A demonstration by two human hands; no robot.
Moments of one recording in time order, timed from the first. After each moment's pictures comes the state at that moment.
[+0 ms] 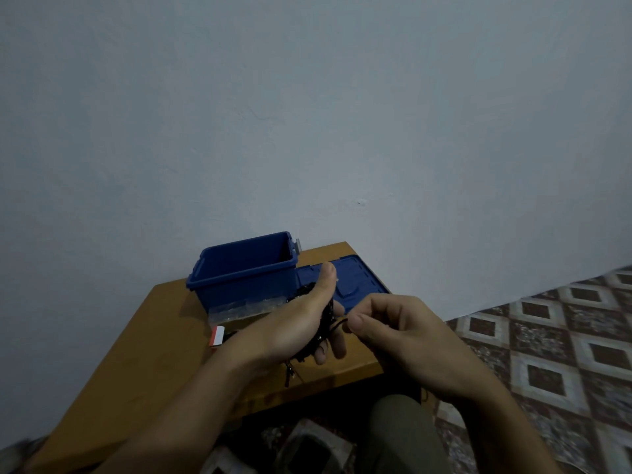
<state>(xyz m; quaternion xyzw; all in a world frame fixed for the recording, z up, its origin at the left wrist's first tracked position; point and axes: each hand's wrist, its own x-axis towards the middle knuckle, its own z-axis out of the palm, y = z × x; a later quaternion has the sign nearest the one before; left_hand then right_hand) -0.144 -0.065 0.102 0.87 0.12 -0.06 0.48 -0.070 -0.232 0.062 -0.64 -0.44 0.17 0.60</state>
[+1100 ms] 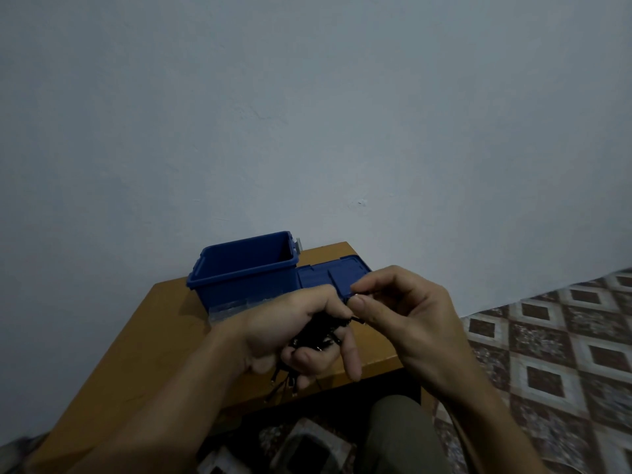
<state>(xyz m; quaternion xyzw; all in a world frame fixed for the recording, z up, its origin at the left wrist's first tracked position) -0.149 -0.050 0.116 0.77 -0.01 -0.27 0.59 -0.072 -0.221 0.058 -0.52 -0.41 0.03 0.75</state>
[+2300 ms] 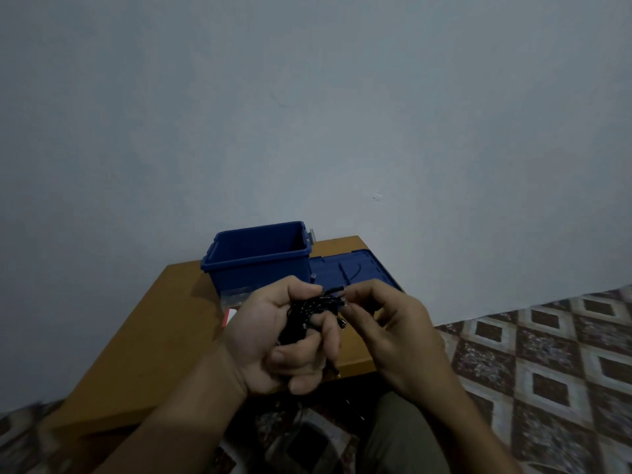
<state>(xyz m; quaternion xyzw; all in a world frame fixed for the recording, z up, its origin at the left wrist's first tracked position) -0.168 -0.024 0.076 0.49 -0.11 -0.24 0.83 -0.081 -0.192 0.039 -0.69 -0.42 -0.07 0.59</state>
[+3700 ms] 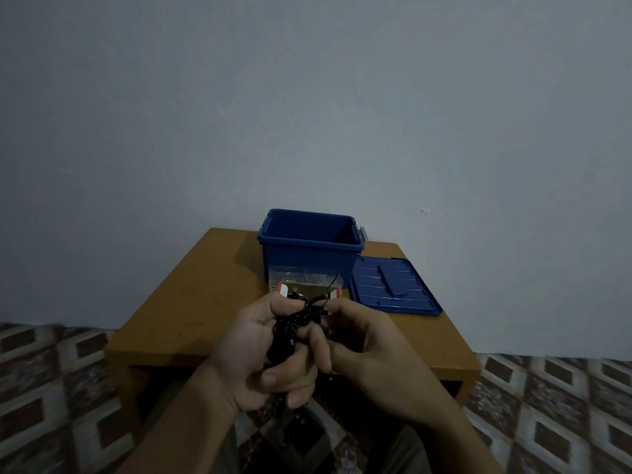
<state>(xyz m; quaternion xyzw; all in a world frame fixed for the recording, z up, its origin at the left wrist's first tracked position) -0.254 0.026 0.033 0.44 -0.15 -0.08 0.88 -0.154 -0.132 0.060 -0.63 -0.52 0.24 0.52</state>
